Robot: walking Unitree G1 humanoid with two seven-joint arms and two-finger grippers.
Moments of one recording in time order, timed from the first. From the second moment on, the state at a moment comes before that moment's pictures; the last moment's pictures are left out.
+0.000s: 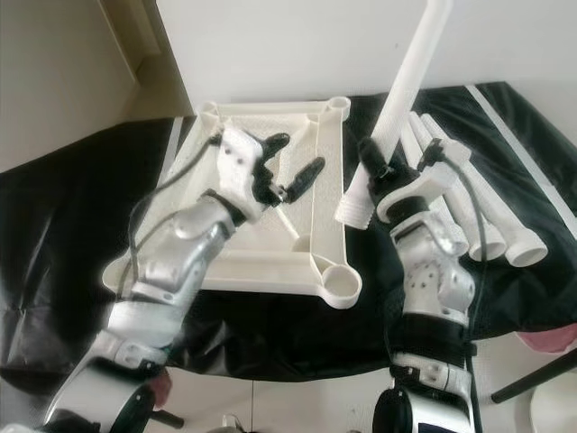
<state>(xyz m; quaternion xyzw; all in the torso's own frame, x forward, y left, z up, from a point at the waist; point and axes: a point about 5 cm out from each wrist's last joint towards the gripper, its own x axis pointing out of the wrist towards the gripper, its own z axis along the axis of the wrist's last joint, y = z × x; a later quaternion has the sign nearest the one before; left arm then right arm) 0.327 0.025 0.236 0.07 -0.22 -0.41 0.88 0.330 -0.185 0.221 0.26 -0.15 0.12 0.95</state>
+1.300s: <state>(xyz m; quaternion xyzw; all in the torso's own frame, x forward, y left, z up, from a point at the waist) 0.343 0.108 0.166 -0.10 -0.15 -0.25 0.95 0.295 -0.182 0.168 0.04 -0.27 0.01 0.96</state>
